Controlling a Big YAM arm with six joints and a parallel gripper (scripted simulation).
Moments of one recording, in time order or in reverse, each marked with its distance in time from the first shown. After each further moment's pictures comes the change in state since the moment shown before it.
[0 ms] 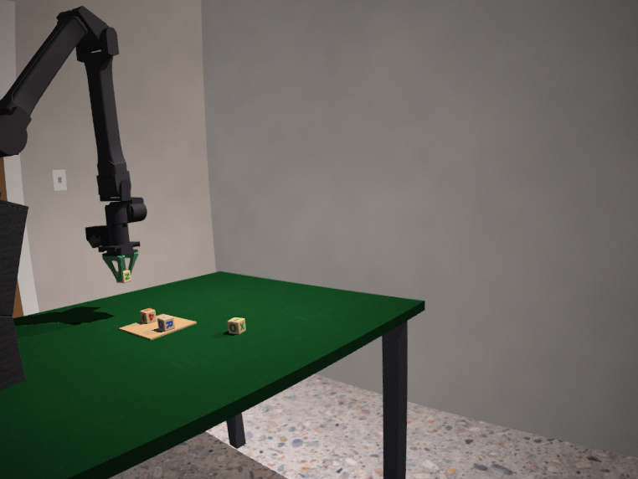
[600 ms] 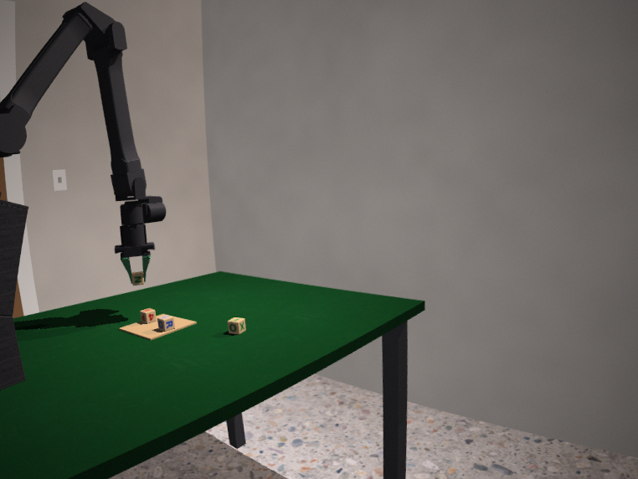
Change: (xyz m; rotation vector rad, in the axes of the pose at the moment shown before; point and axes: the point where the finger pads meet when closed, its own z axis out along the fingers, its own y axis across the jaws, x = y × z) arm 0.063 0.010 0.001 -0.012 -0.005 0.826
